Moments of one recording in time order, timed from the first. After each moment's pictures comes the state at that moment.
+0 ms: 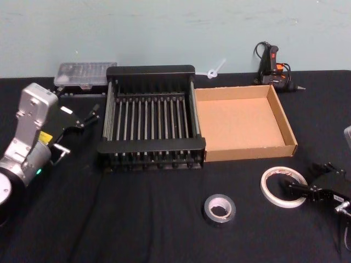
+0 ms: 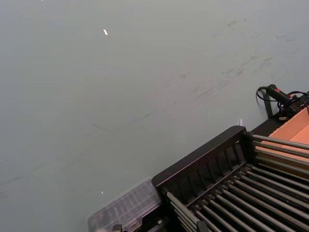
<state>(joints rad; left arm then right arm) -0.20 0.60 0.45 -1.41 -0.25 -0.12 0.03 -0.10 0.67 -0.19 -1.66 0.42 0.34 0.32</state>
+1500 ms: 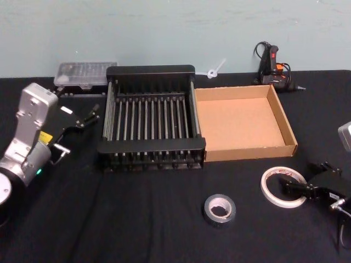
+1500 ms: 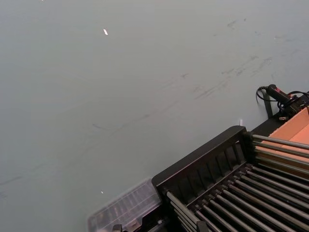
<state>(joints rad) -0.20 0.60 0.45 -1.41 -0.25 -0.12 0.03 -0.06 0.62 -0.19 -1.60 0.37 0.35 0.35</state>
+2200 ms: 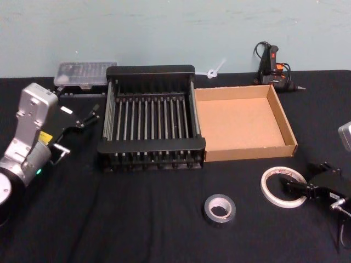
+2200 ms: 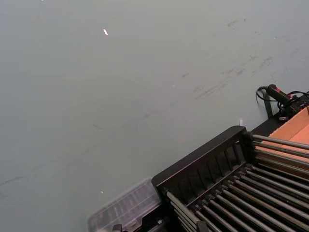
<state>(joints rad) -0.20 0.60 0.45 -1.41 -0.25 -0.12 0.03 -0.06 0.62 -0.19 -1.60 0.37 0.35 0.35</state>
